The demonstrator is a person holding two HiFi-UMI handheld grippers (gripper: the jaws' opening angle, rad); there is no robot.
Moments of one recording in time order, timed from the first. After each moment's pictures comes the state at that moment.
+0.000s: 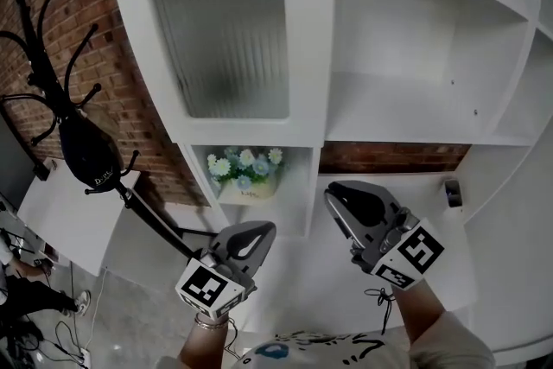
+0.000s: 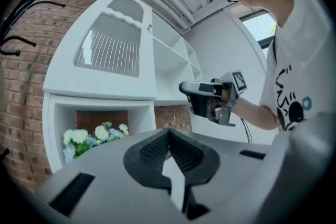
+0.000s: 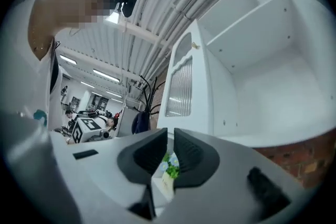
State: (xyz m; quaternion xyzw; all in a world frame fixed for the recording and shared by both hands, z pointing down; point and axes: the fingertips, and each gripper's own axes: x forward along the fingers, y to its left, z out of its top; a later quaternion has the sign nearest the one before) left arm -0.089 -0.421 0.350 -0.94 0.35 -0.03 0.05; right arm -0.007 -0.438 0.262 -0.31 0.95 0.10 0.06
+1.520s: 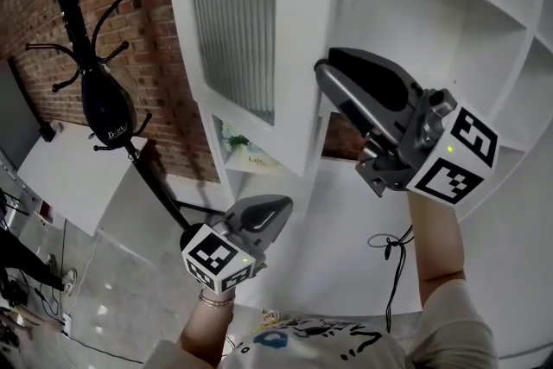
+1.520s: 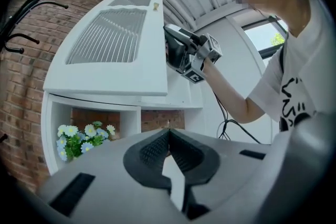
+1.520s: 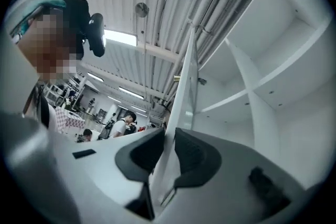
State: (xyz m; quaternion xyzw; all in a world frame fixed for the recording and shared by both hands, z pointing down) left arm -0.064 -0.375 0.331 -0.94 0.34 0.00 0.02; right arm -0.054 -0.390 0.076 -0.16 0.97 0.13 0.12
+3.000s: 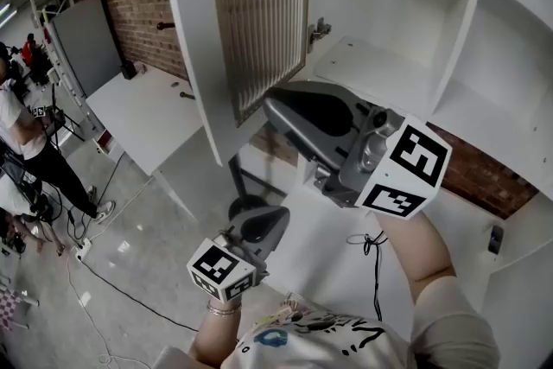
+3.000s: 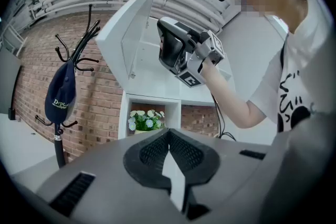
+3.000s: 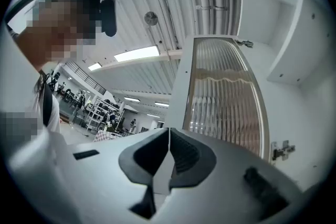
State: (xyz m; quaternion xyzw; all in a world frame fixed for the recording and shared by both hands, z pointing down) left arm -0.193 -0.293 0.374 -0.84 0.54 0.01 -0.03; right arm -0.229 -0.299 0.136 0.09 0.98 0.10 0.15
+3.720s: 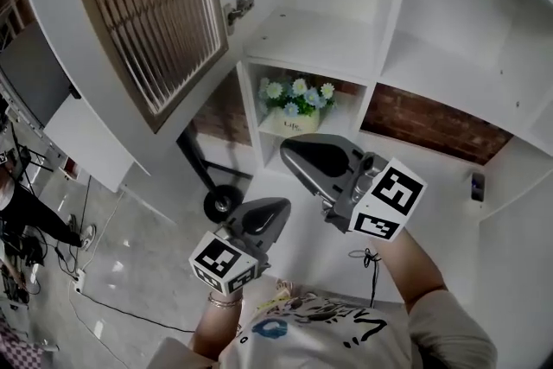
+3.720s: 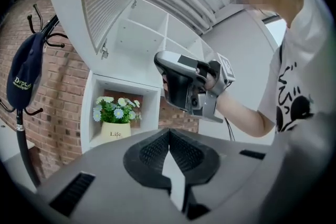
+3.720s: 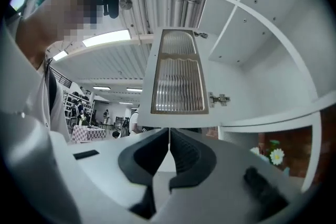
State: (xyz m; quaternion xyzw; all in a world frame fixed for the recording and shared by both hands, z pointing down) left arm -0.121 -0.340 0.398 -0.90 0.44 -0.01 -0.05; right arm -0.142 -0.375 0.271 -0.07 1.00 0.01 0.06
